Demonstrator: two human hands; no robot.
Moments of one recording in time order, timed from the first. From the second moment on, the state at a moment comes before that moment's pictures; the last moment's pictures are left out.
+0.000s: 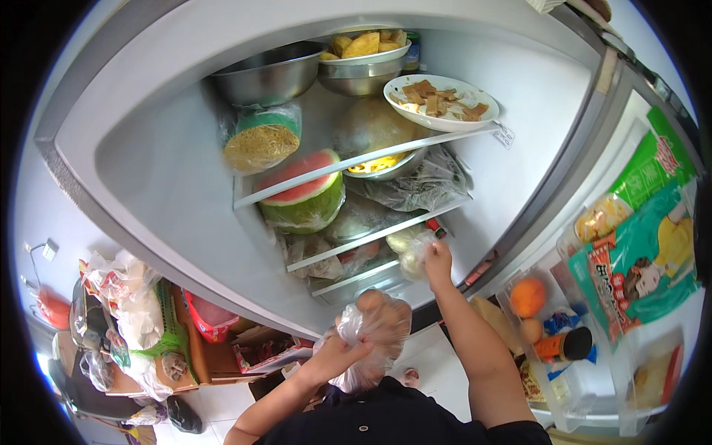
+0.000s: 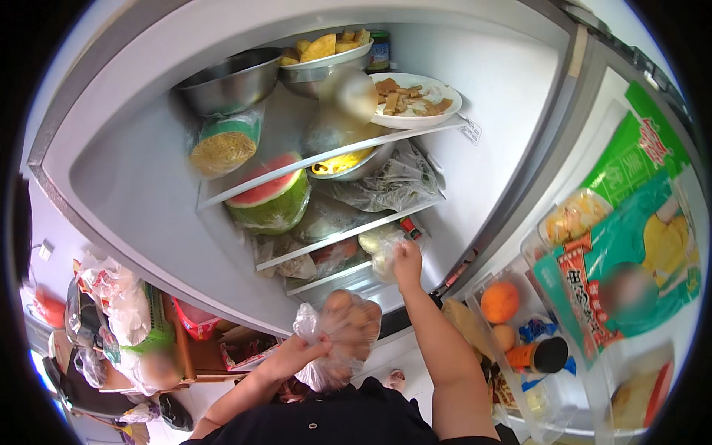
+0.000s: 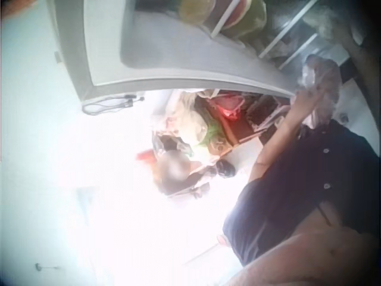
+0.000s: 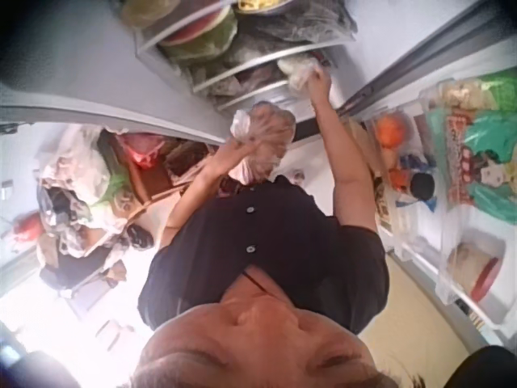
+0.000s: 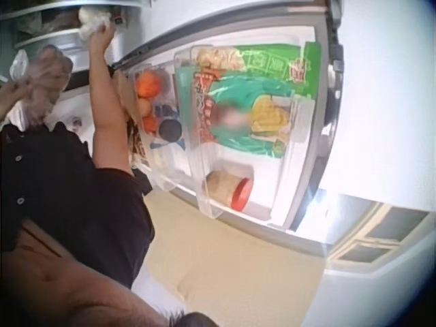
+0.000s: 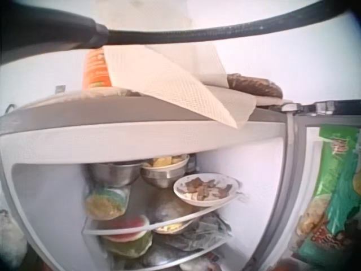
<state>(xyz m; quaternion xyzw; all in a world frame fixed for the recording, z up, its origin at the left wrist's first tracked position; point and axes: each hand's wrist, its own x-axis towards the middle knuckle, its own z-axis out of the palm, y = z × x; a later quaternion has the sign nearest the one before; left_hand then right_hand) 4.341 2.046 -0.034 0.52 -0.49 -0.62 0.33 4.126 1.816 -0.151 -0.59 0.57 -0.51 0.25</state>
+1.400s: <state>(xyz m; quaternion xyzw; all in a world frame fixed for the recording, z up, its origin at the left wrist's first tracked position) 4.314 2.037 -0.071 0.49 -0.26 -0.72 0.42 4.105 1.921 -0.140 -0.72 0.54 -0.38 0.20</state>
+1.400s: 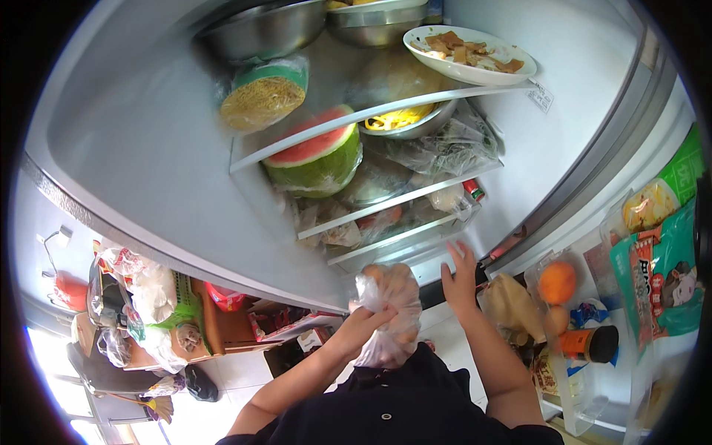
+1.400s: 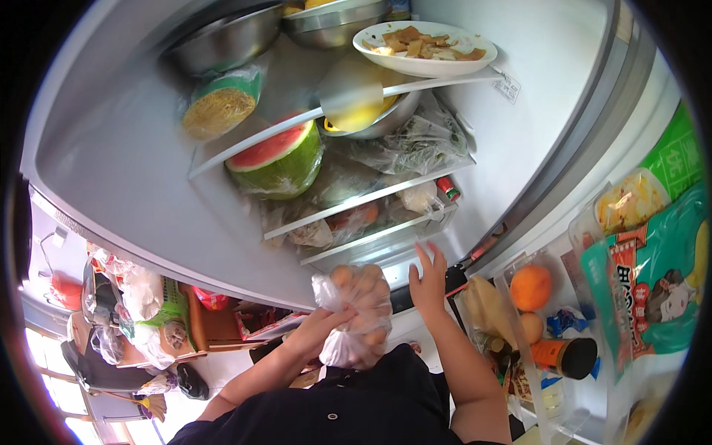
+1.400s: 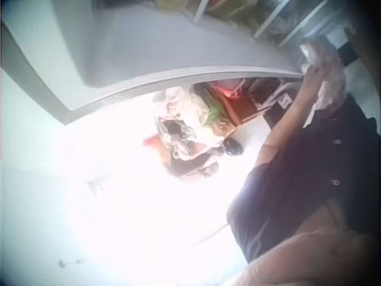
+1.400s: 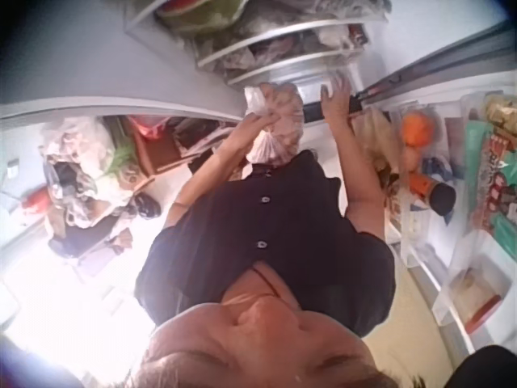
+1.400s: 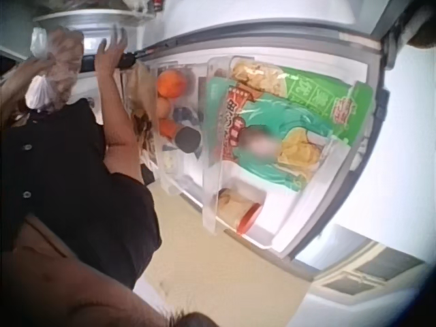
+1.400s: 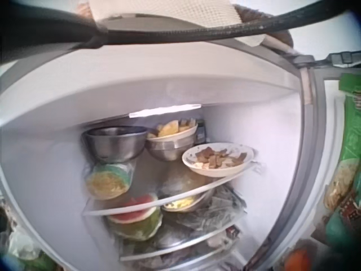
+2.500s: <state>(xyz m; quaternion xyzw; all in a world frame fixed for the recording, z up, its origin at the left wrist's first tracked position) 4.291 1.964 -0.134 0.26 0.04 -0.77 0.58 4.143 1.972 -0.149 -0.73 0.57 -0.37 0.12</state>
